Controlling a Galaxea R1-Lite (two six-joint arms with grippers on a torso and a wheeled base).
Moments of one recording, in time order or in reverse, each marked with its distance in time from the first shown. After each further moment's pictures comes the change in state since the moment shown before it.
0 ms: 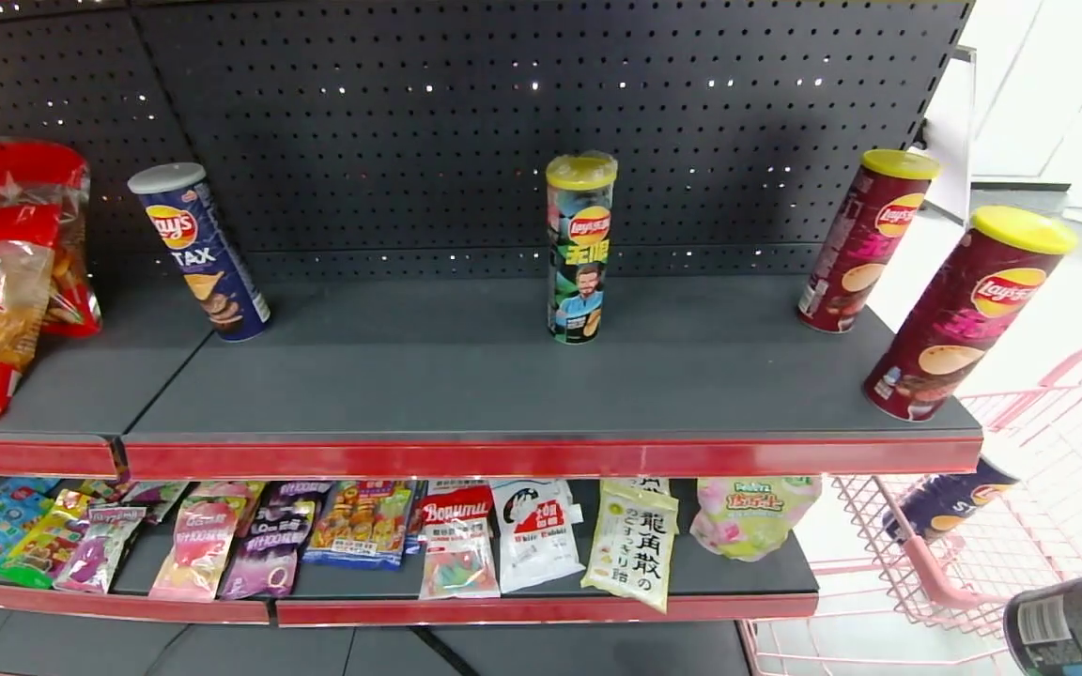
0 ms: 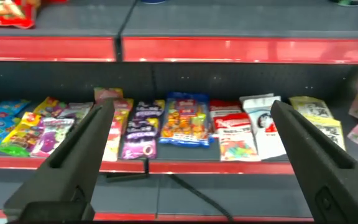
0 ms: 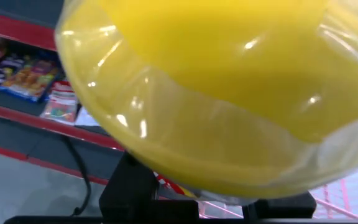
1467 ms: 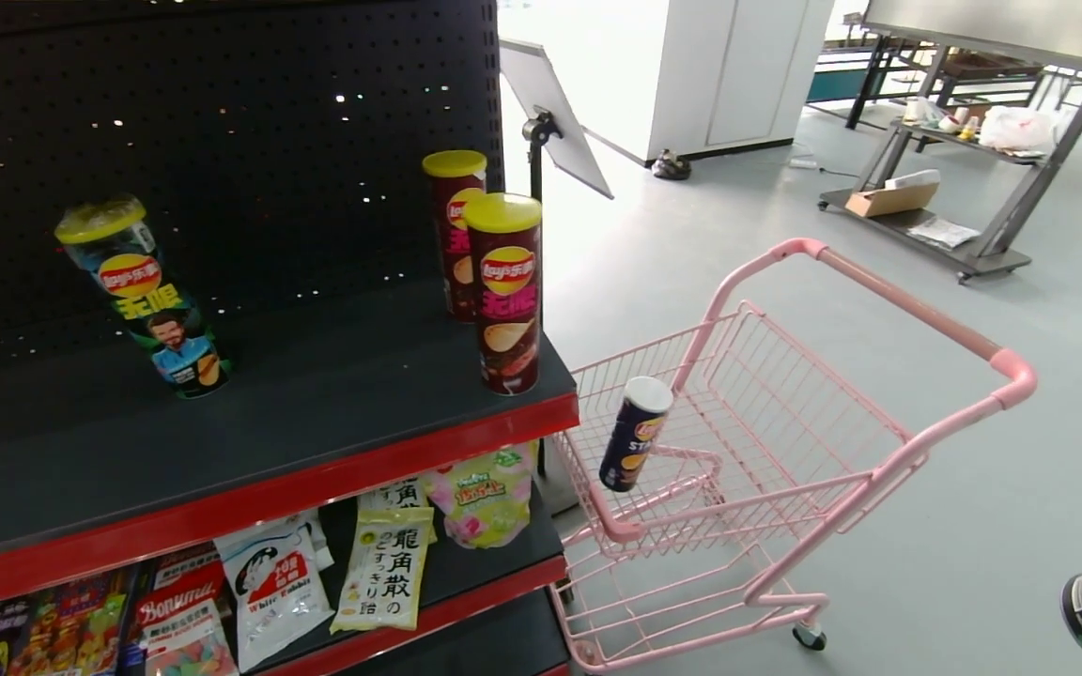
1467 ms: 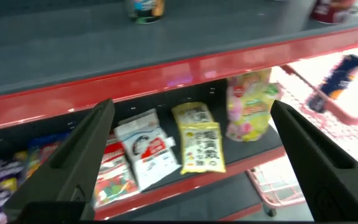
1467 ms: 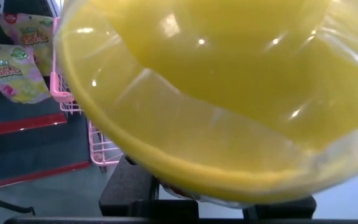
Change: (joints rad) left arm 0.001 0.000 0.000 -0.001 0.001 0.000; right arm -0.029 0.121 -0.060 0.023 -0.193 -0.027
